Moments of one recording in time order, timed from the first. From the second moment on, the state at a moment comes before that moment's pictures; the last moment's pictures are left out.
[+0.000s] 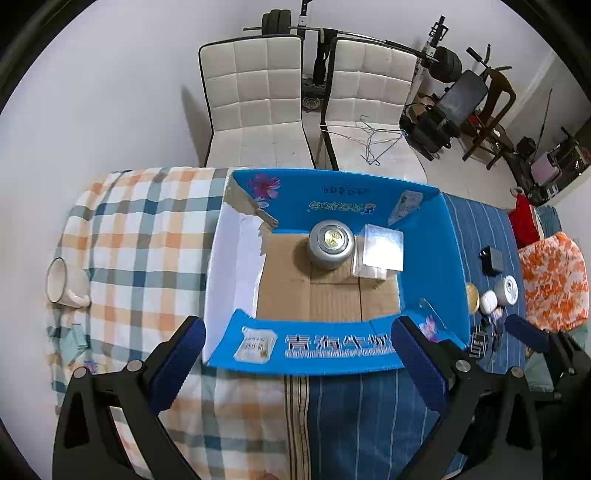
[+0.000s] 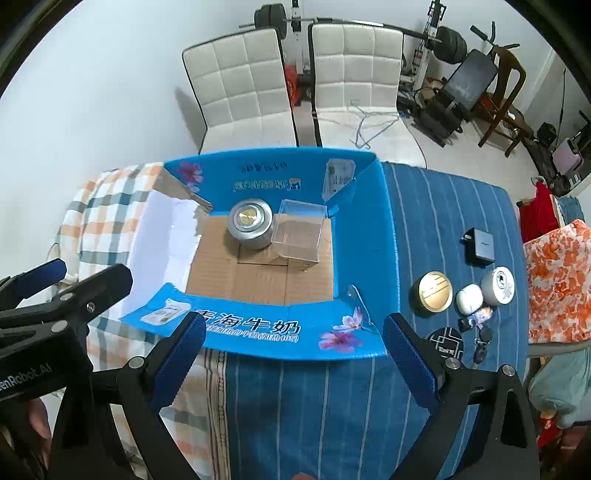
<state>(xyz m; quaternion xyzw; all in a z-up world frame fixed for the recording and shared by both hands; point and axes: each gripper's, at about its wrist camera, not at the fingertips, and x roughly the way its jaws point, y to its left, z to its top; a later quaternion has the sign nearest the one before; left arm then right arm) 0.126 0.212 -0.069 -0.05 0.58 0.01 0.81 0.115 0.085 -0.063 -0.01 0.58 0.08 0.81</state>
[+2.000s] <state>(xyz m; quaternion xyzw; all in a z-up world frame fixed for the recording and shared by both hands) 0.223 -0.136 -0.307 0.04 0.71 -0.05 0.70 0.241 -0.304 -0.301 0.14 0.69 -0.08 0.71</state>
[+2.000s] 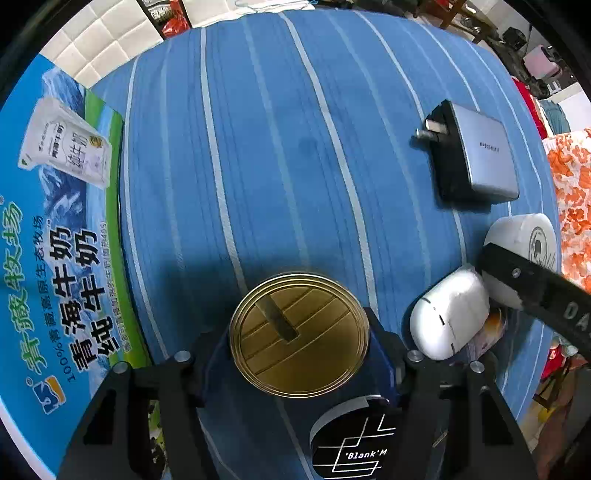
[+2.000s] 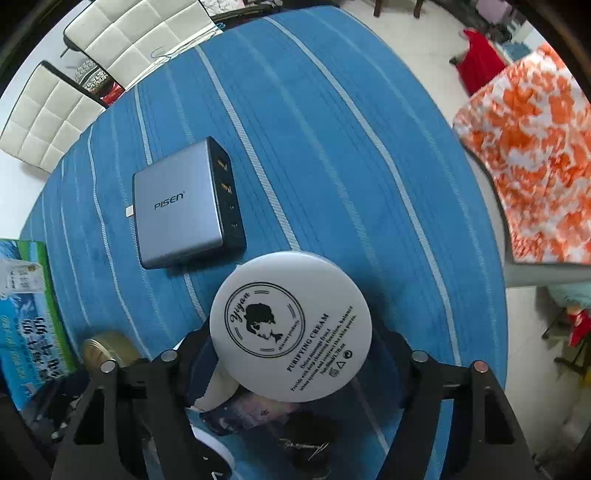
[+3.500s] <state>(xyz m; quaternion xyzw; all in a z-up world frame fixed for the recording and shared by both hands) 0.092 0.101 -0.034 0.01 0.48 -0.01 0.88 0.080 -0.021 -0.035 0.01 0.52 0.07 0.85</state>
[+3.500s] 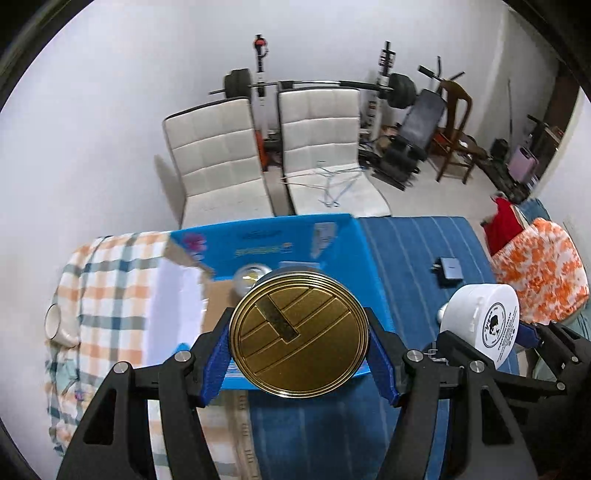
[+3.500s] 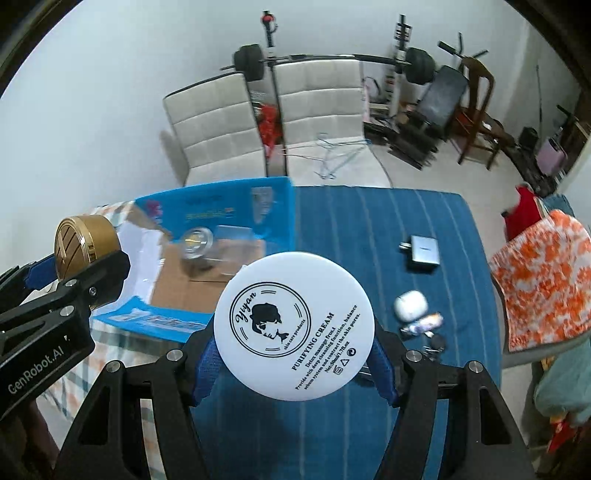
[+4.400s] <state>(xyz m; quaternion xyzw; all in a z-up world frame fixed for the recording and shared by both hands) 0.247 0.227 -0.231 -0.02 0.65 0.05 0.76 0.201 0.072 -0.259 0.06 0.70 0.02 0.71</state>
